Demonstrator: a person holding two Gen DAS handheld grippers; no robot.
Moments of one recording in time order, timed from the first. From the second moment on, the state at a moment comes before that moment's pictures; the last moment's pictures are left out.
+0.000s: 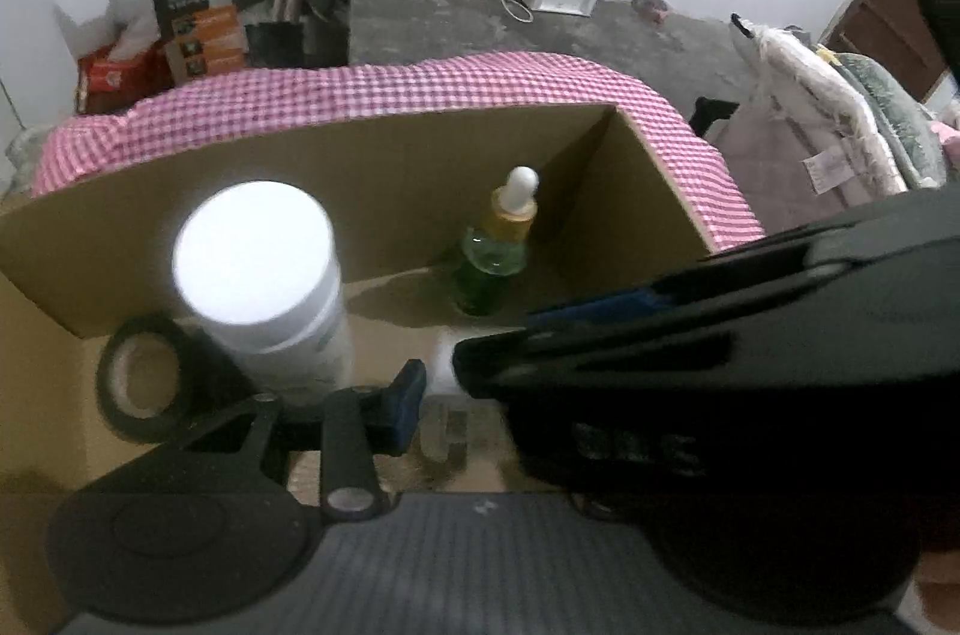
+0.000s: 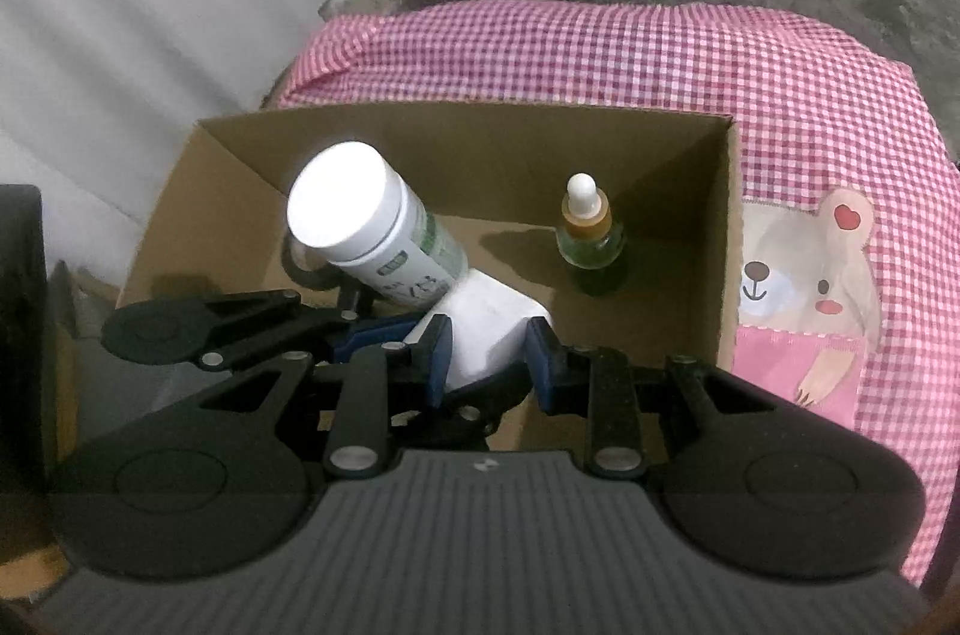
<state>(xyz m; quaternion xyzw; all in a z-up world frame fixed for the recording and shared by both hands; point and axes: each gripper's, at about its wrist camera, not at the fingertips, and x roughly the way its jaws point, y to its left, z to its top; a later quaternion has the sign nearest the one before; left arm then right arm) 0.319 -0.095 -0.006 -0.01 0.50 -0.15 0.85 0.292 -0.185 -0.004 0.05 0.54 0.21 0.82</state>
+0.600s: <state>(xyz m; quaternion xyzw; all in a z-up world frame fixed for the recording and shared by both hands) 0.310 -0.104 0.005 0.01 0.48 -0.17 0.86 0.300 -0.189 -0.009 0.05 0.54 0.21 0.81</state>
